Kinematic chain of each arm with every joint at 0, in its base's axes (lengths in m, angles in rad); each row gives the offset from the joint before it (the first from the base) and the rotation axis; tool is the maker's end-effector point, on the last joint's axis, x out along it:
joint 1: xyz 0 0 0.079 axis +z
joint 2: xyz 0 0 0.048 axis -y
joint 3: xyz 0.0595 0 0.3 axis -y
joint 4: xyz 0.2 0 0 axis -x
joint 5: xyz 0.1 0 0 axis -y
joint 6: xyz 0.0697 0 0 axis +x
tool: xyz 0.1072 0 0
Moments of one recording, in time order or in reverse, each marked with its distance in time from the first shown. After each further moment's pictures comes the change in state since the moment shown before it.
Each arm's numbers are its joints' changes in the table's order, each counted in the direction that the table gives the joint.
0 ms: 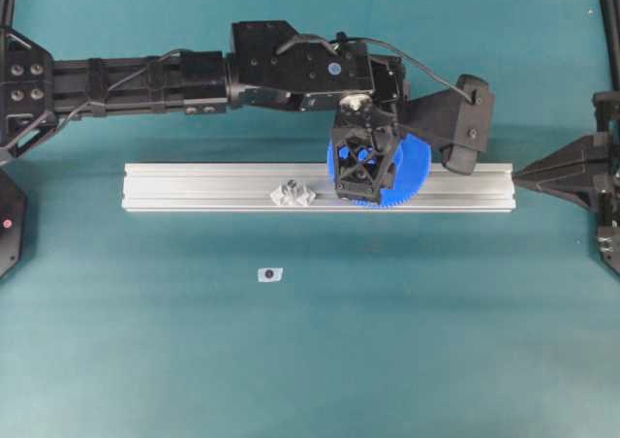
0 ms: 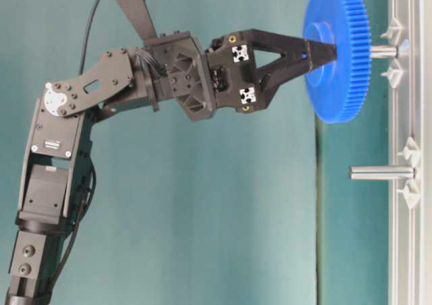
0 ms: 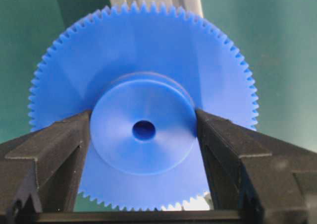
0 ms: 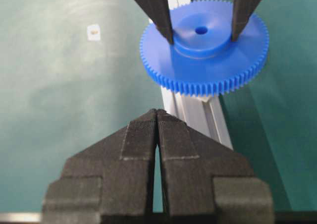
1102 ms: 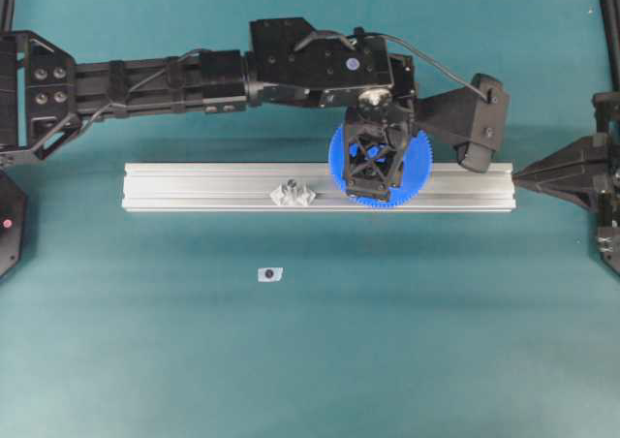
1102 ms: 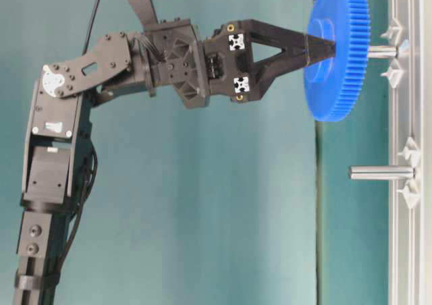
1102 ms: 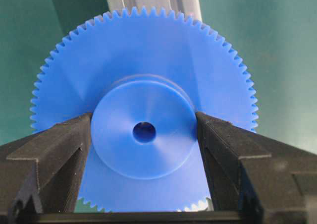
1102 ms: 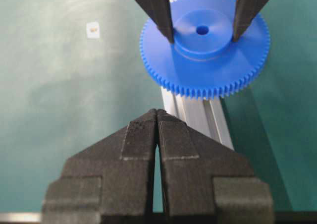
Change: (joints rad) left arm 0.002 -0.064 0.138 0.002 -0.097 0.009; right arm 0.000 -0.002 -0.003 0.000 0.000 -0.002
